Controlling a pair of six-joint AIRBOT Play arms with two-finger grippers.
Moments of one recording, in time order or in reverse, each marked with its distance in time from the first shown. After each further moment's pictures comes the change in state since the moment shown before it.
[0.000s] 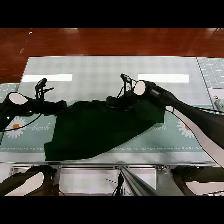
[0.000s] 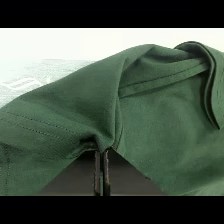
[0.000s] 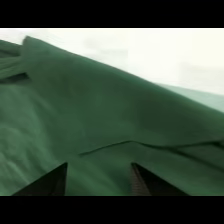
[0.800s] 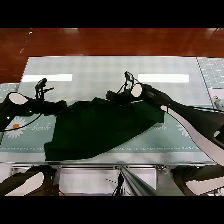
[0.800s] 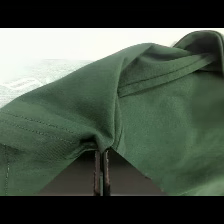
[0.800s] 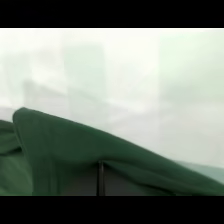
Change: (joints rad) left arm 0.000 0.000 0.000 0.000 0.000 0.000; right arm 0.000 -0.071 -0.001 0.016 -0.241 0.088
